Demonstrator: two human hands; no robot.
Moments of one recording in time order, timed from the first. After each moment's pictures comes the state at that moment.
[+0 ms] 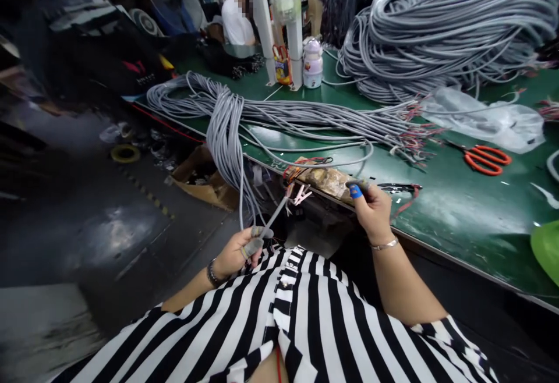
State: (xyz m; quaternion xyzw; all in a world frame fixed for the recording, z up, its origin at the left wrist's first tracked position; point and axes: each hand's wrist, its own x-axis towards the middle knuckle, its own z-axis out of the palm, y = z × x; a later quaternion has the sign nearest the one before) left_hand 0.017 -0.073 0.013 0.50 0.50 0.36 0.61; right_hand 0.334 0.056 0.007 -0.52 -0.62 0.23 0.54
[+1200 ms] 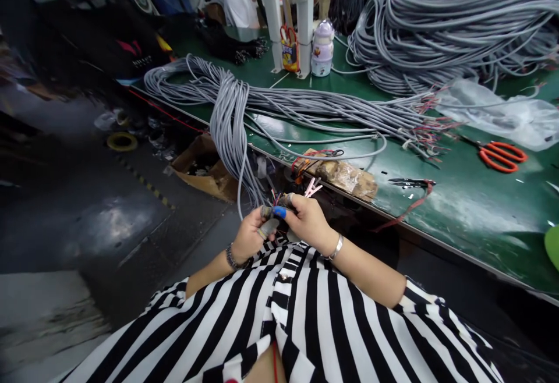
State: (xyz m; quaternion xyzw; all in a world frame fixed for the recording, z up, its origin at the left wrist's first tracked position) left_hand 0.034 -0.053 0.015 0.49 0.51 0.46 0.54; right_hand 0.201 0.008 0.042 -0.37 -0.76 0.39 0.36
